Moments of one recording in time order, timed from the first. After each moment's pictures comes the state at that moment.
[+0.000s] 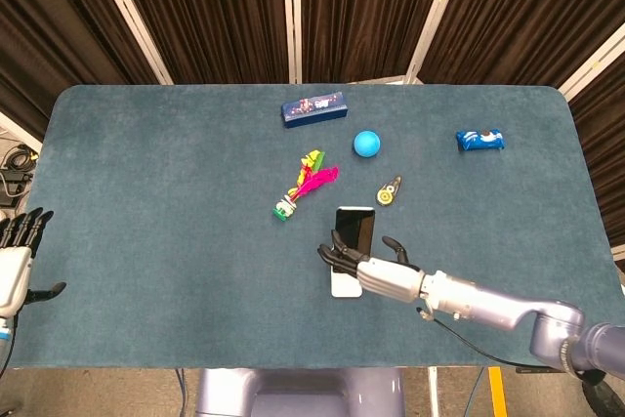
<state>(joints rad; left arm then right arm) -0.16 -1.04 -0.06 -1.77 1.27 1.34 0.23 0.82 -1.18 0.01 -1.47 -2.15 1.03 -1.05</state>
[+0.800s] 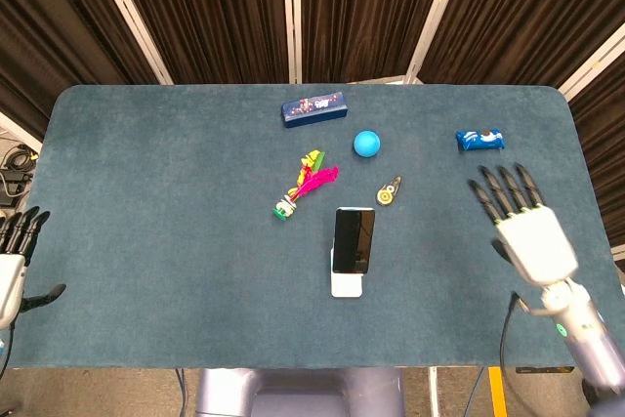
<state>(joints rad) -0.11 -1.03 -0.03 -1.79 1.43 1.48 0.17 0.37 -1.09 0.03 -1.56 -1.60 1.51 -0.29</state>
